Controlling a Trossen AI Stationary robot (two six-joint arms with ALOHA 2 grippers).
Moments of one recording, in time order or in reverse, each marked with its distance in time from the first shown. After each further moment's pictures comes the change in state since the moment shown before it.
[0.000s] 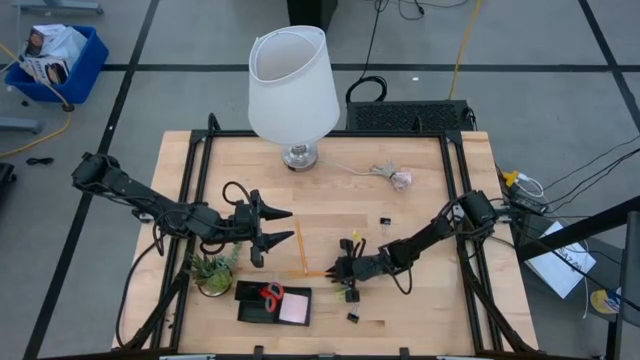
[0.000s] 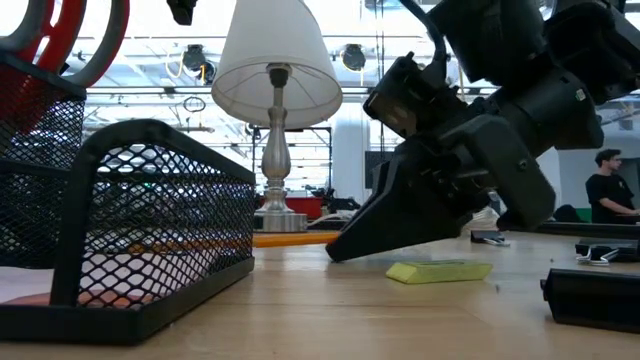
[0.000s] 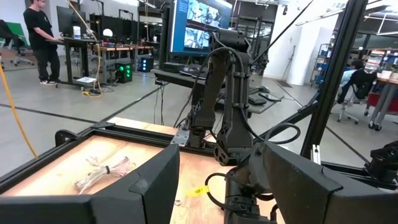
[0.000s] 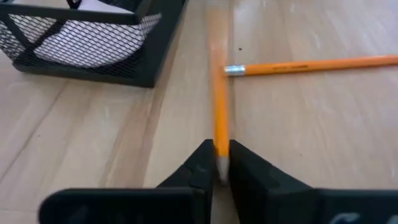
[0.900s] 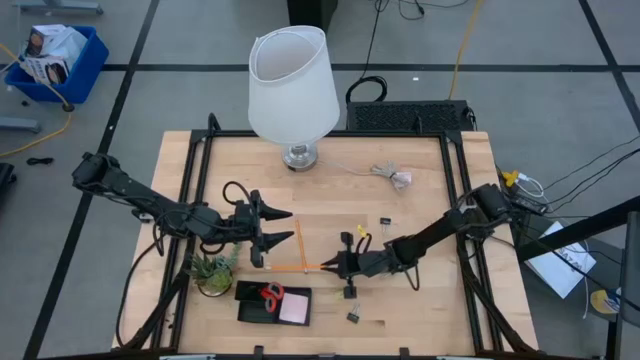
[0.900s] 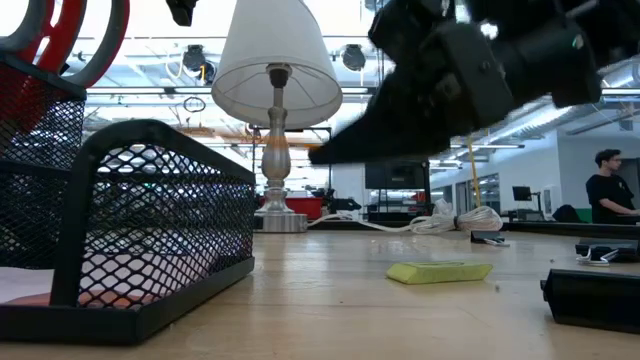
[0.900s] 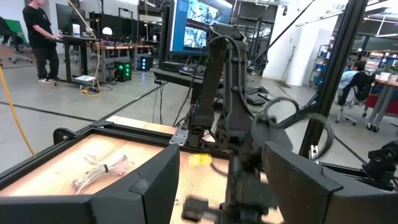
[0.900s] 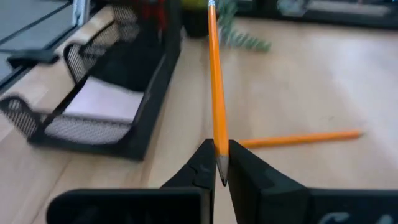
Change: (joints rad) left arm -0.006 0.000 0.000 -0.001 0.000 -0.012; right arm 0.006 -0.130 -0.008 0.044 0.109 -0.084
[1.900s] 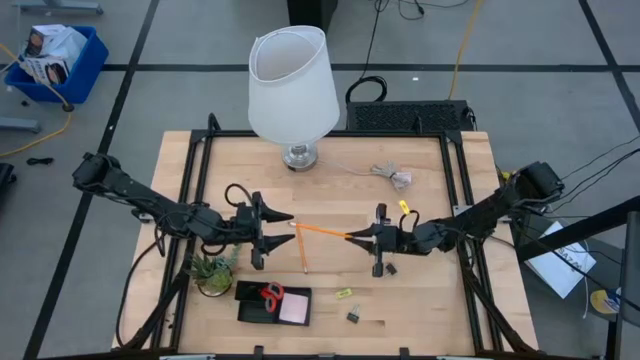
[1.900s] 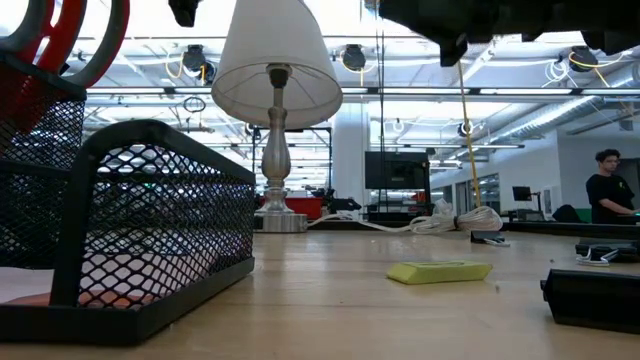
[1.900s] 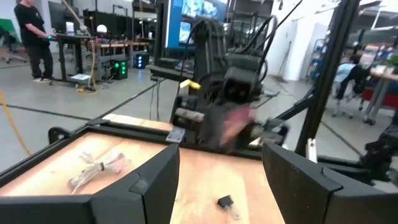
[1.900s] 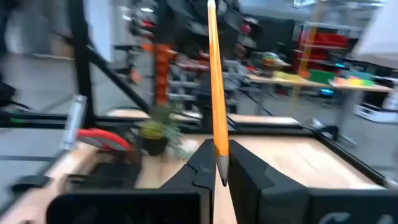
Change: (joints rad) left arm 0.008 0.018 0.000 0.005 0.022 0.008; right arm 0.003 -0.462 -0.286 0.277 0.130 -0.162
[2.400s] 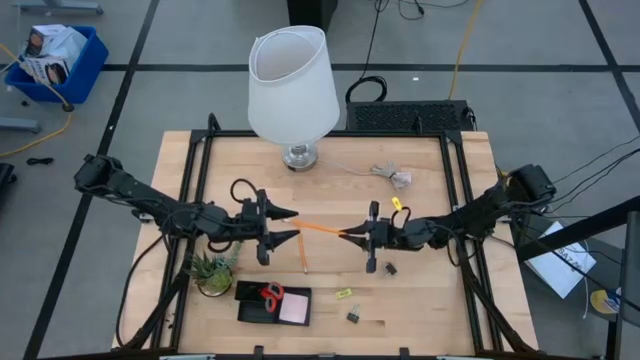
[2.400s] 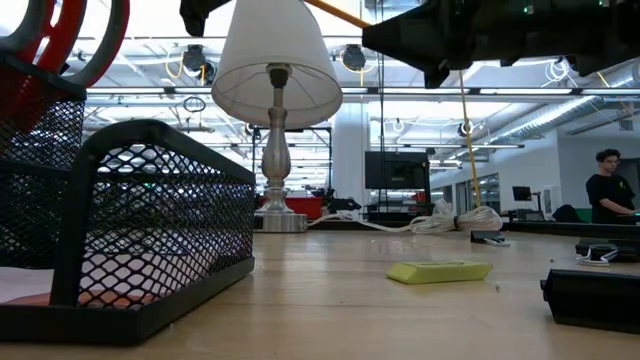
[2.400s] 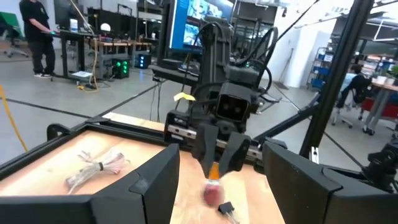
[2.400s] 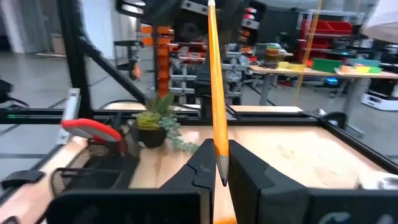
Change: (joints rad) left arm 0.041 0.040 0.000 0.049 0.035 -0.037; right arm -0.069 0.086 0.000 0.059 -0.080 0.046
